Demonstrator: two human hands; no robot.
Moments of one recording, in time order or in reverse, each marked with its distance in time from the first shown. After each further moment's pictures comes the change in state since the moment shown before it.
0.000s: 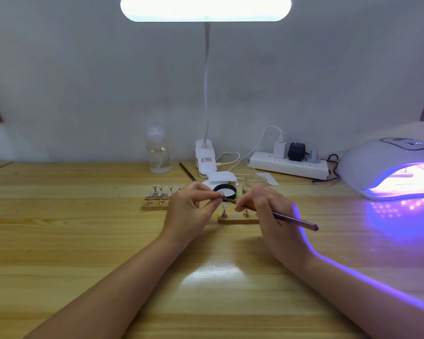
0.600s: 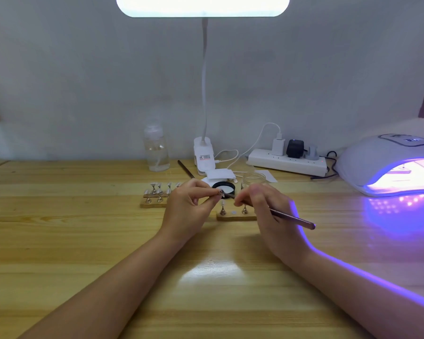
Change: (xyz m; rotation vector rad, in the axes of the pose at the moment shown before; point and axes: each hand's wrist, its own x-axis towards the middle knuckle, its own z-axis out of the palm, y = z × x) left_hand 0.000 0.000 0.000 -0.039 -0.007 0.015; right_hand 0.001 0.003 0.000 -0.001 -0.028 -0.021
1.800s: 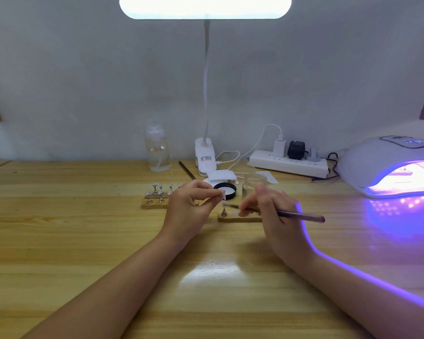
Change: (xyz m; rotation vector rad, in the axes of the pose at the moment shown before) left_hand -0.001 0.001 -0.002 -0.025 -0.015 0.004; right_hand -0.001 -0.003 0.000 0.046 0.042 -0.006
